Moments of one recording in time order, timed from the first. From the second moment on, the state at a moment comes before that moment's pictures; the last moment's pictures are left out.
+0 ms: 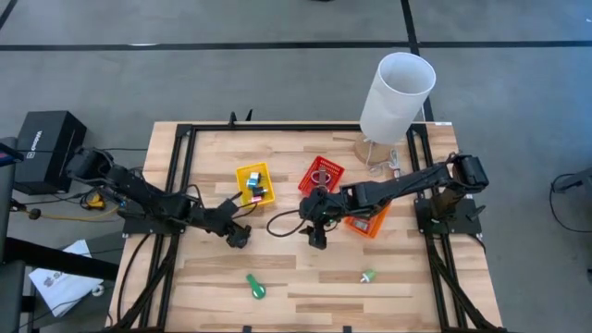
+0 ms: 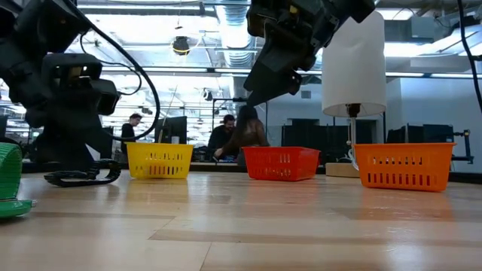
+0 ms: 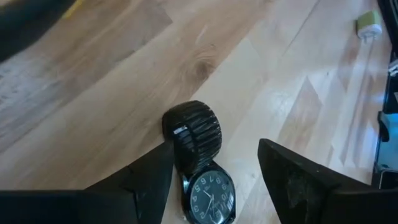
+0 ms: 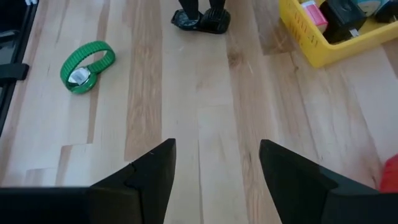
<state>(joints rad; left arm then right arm) -0.31 1.14 0.22 0.15 -0.17 -1.13 0.14 1.72 1.17 -0.28 0.00 0.25</state>
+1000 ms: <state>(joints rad) -0.31 1.15 0.15 0.33 -0.18 -1.10 0.12 1.72 1.17 -0.28 0.00 0.25</state>
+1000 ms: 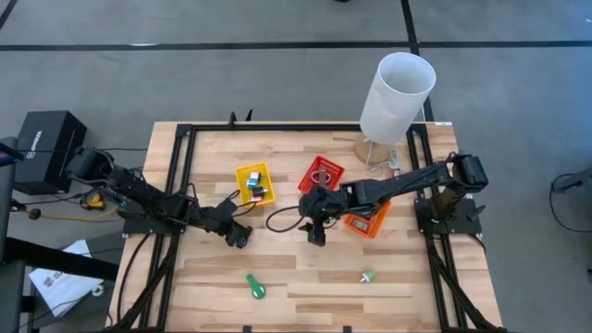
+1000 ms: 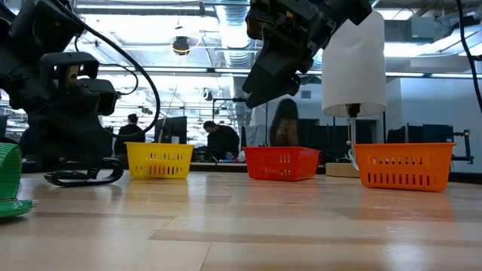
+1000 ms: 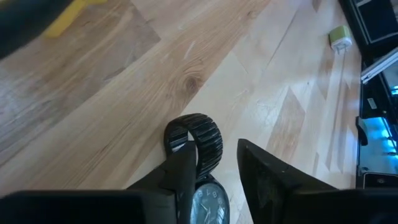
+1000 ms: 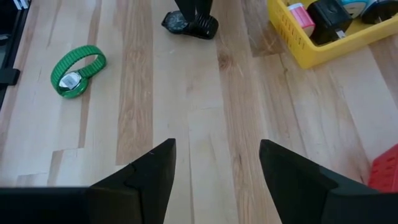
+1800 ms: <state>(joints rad) -0.31 1.31 0.15 0.50 -0.16 -1.05 0.12 1.72 1.17 -0.28 0.00 0.25</state>
